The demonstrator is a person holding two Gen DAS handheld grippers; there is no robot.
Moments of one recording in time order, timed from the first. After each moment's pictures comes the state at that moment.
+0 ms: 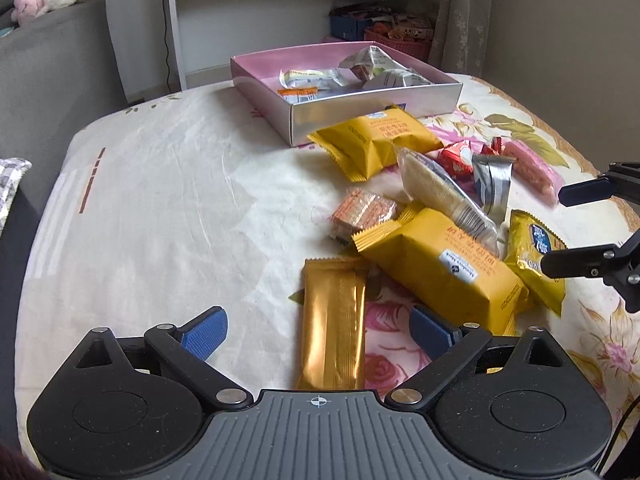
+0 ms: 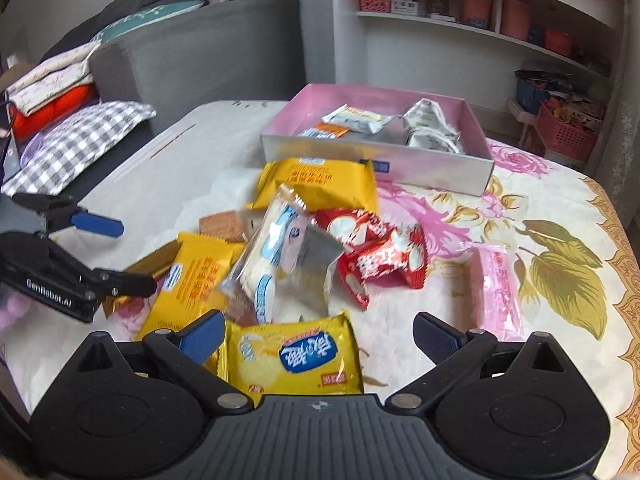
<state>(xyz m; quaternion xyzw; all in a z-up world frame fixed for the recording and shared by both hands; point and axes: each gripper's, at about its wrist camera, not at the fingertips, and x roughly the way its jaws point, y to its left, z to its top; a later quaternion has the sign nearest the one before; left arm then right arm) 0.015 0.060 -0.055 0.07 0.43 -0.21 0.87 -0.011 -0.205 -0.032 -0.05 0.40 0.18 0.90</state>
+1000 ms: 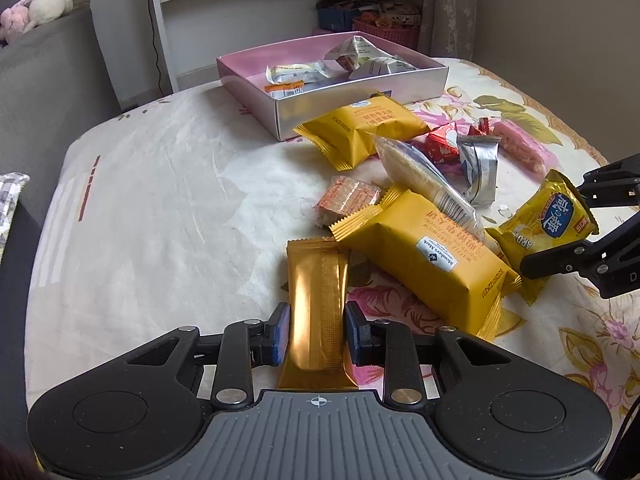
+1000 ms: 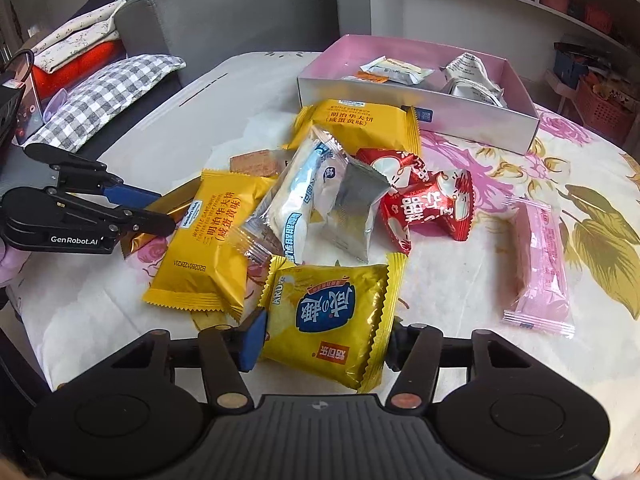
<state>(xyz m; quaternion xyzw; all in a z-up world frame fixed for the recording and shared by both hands) 0.008 0.052 -0.049 0.11 0.43 -0.21 0.87 -0.013 -0.199 -0.047 -0.06 0.45 0.22 0.87</state>
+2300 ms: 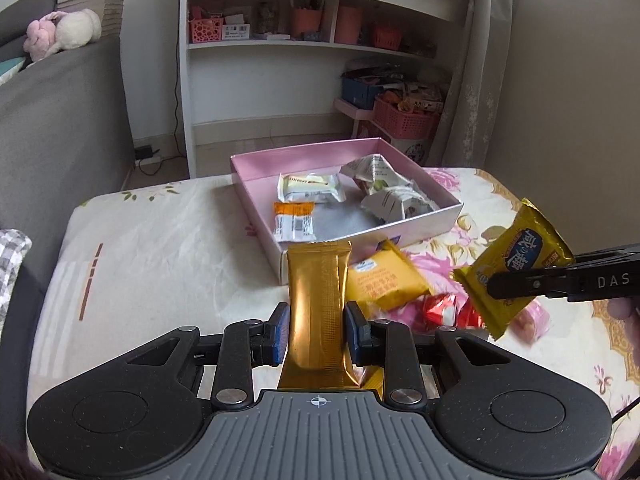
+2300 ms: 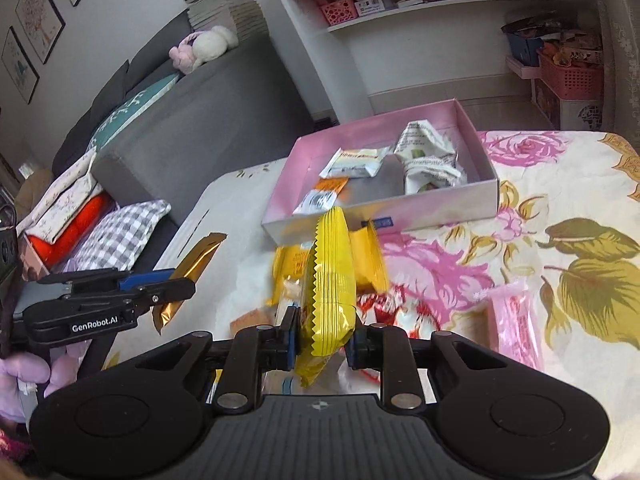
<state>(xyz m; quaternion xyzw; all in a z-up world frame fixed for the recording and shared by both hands) 0.078 0.026 0.020 0.02 0.37 -0.20 0.91 0.050 -0.244 0.010 0.13 0.39 0.20 0.89</state>
